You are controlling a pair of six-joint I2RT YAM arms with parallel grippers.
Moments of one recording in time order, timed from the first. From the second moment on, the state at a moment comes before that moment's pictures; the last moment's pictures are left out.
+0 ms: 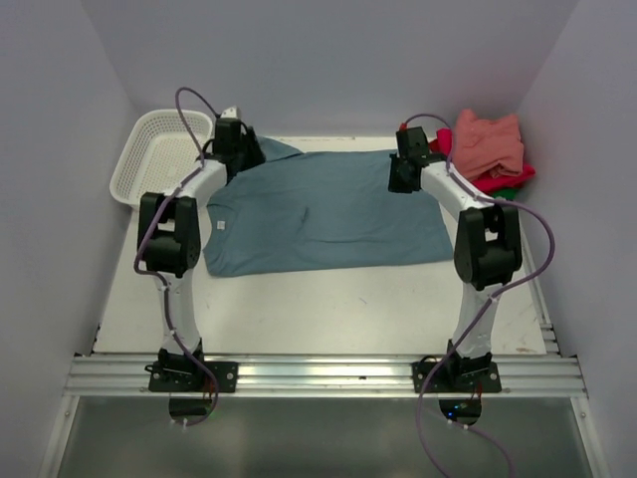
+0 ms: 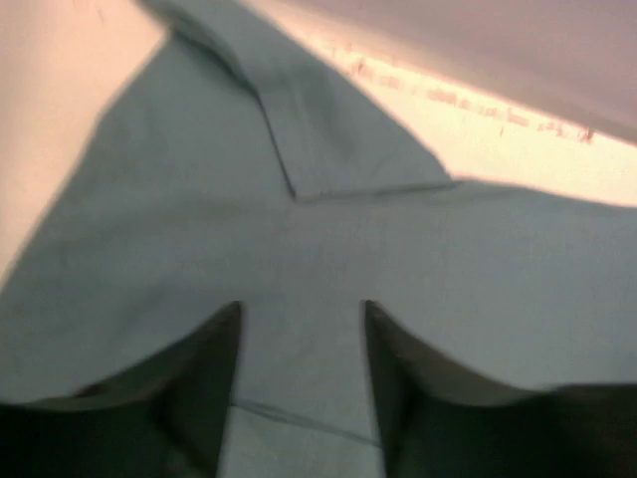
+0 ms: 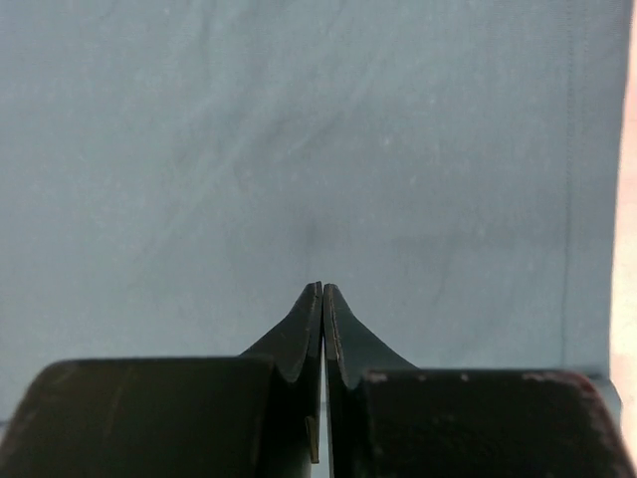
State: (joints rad) left arm -0.15 2.14 1.72 -0.17 -0.02 -0.46; right arm 0.23 1.99 1.59 -0.53 0.13 0.29
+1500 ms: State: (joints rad) left arm -0.34 1.60 0.85 -0.27 -0.05 -0.51; right arm 0.45 1.71 1.04 -0.71 0.22 0.43
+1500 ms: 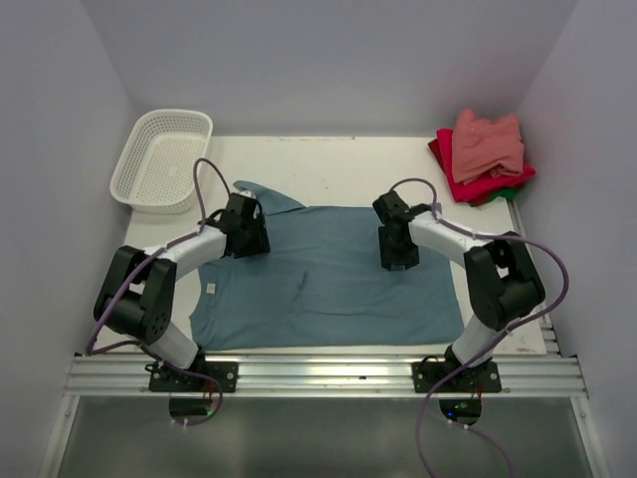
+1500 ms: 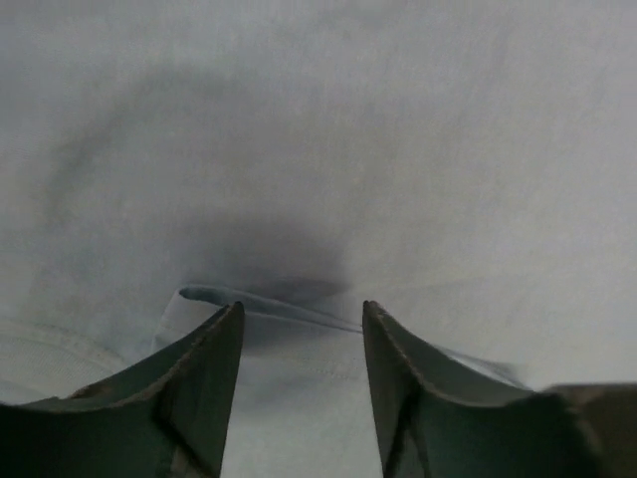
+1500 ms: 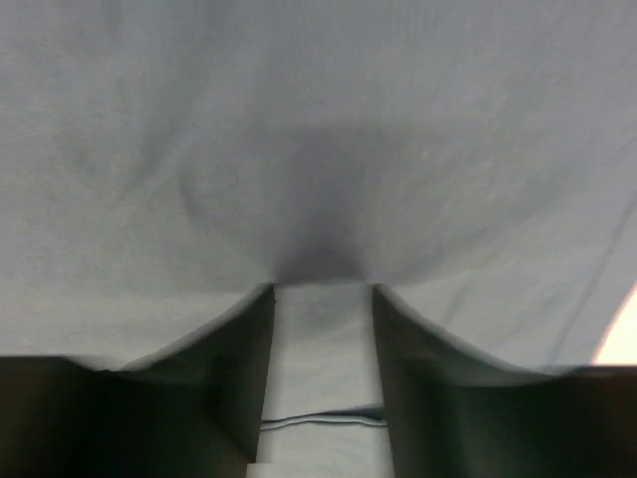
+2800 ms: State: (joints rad) left arm -0.04 2.18 1.55 -0.17 0.07 -0.63; right arm 0.45 1.54 1.16 -0.66 0.31 0.35
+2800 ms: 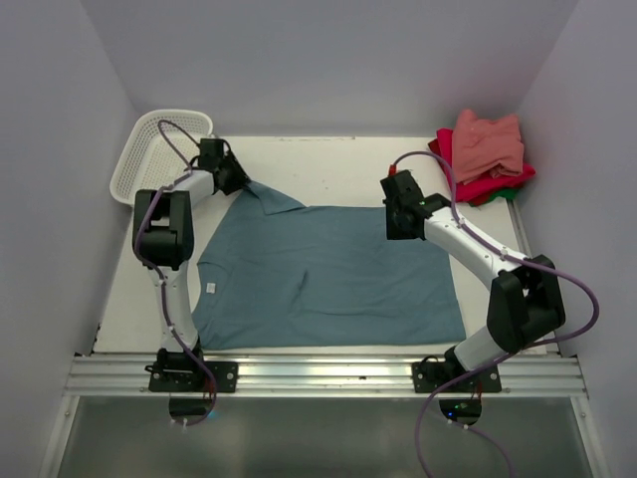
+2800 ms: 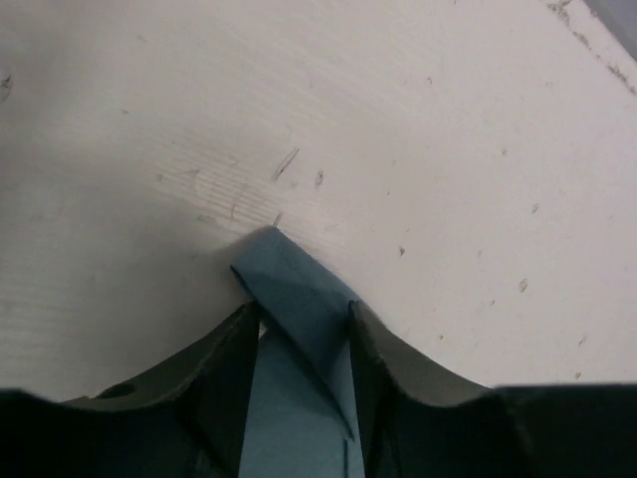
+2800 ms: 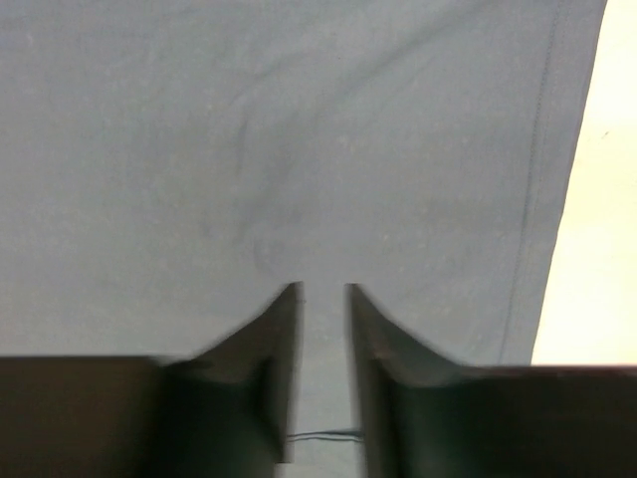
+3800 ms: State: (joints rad) left arm -0.04 1.69 1.20 -0.11 0.15 -0.65; right arm 0.21 1.56 1.09 -0.51 0.51 0.47
